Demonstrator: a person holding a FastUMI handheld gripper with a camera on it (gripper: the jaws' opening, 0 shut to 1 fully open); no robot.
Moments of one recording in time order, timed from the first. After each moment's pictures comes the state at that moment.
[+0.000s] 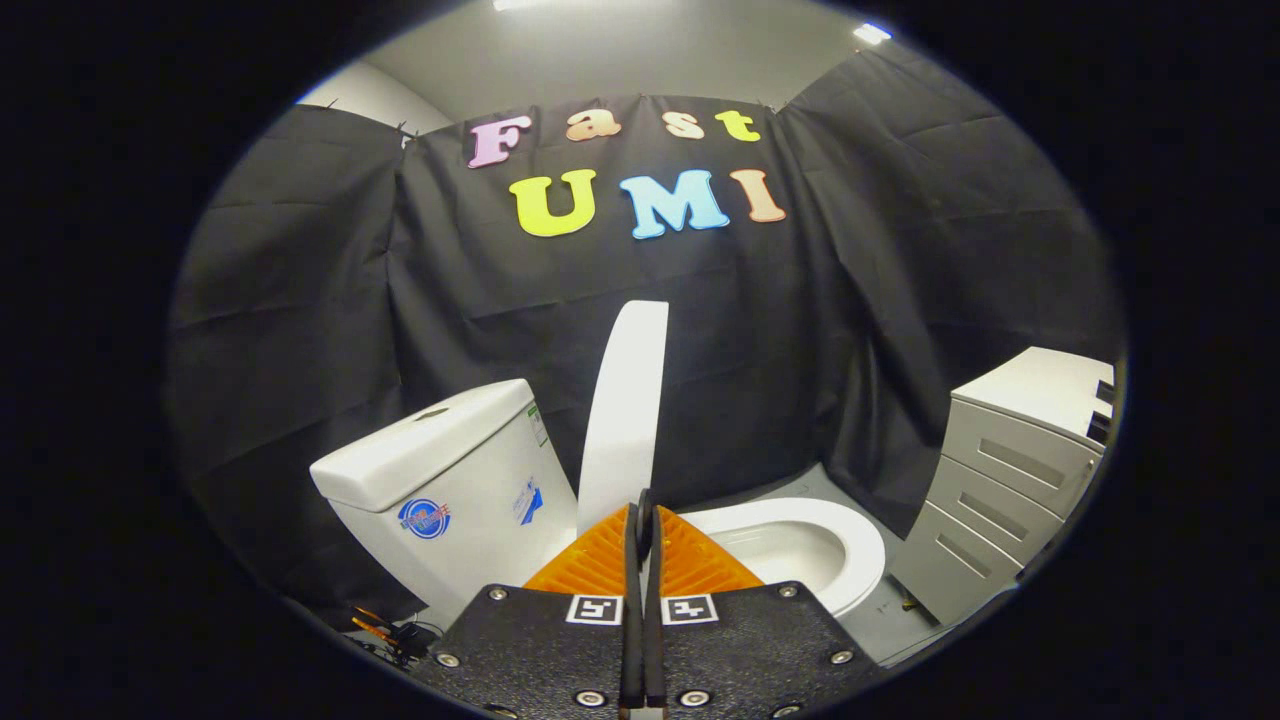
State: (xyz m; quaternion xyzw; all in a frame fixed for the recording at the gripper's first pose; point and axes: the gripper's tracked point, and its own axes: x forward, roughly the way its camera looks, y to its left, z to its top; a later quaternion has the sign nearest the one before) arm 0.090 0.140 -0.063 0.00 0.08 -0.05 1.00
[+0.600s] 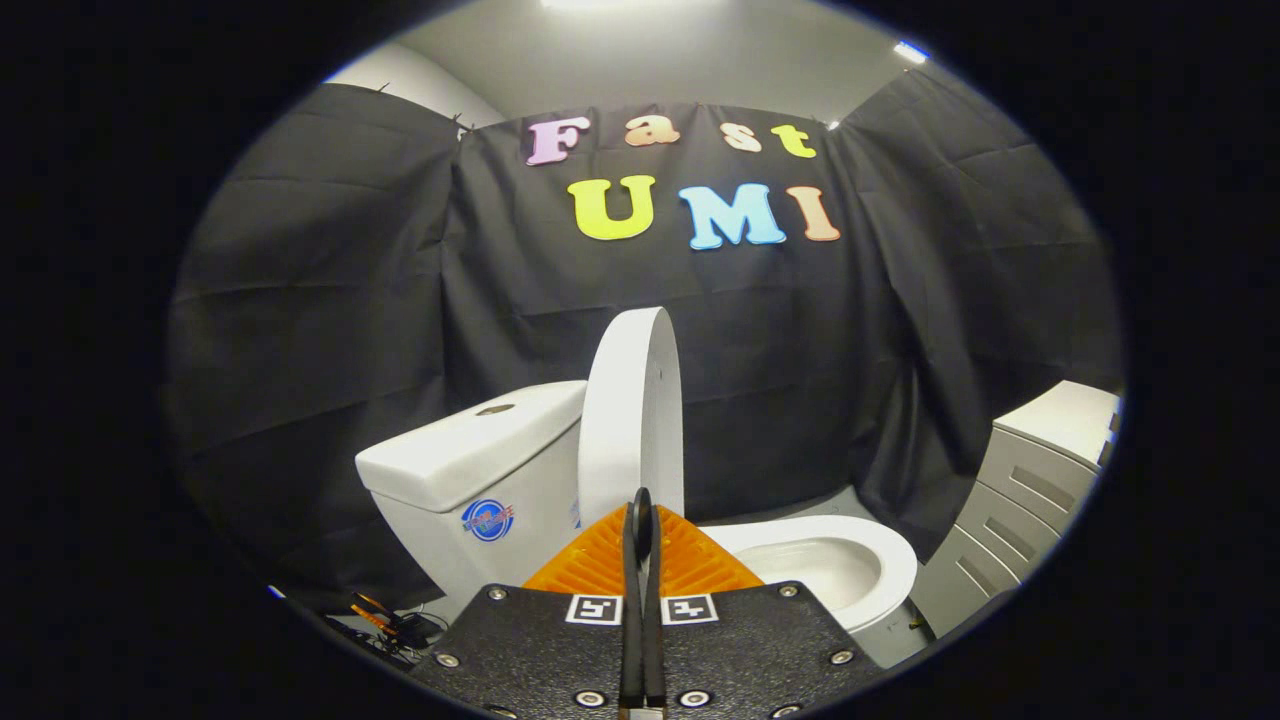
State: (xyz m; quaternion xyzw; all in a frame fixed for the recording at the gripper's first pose) arm 0.099 0.203 -0.062 -0.03 0.07 0.02 1.00
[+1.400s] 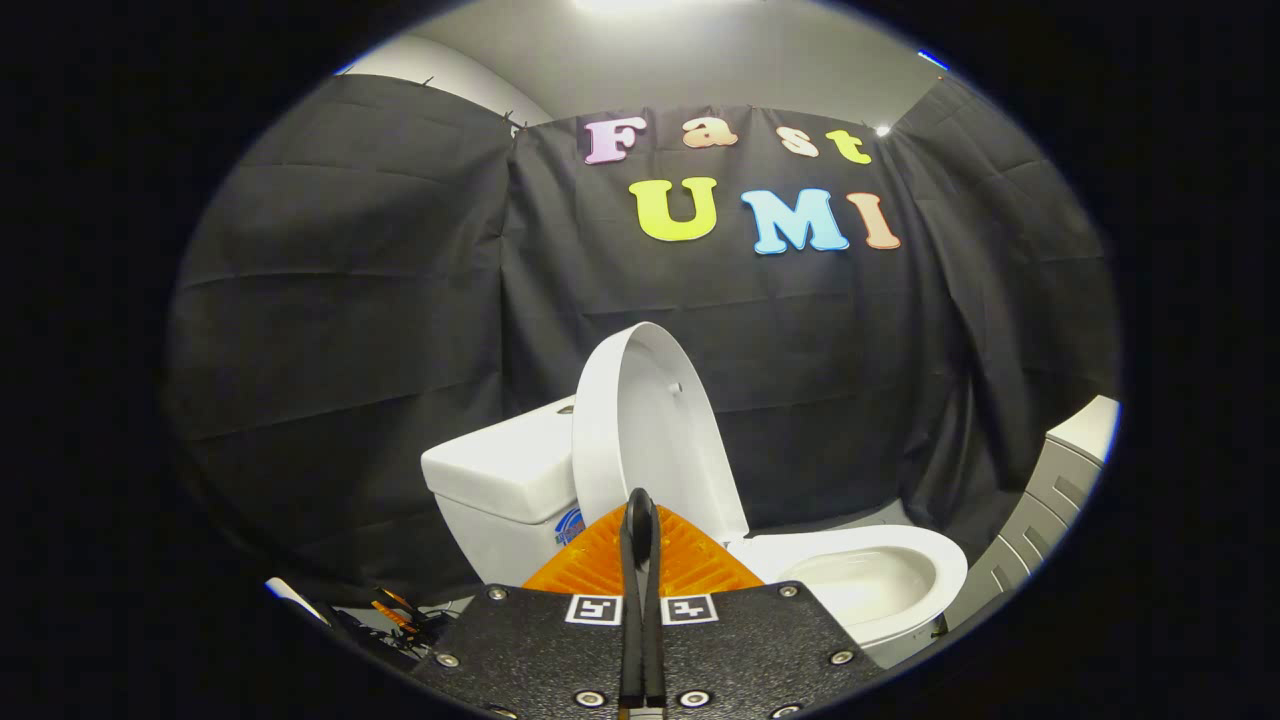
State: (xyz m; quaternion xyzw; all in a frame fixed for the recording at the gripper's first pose) arm 0.108 0.273 -0.076 -0.05 0.07 0.08 0.99
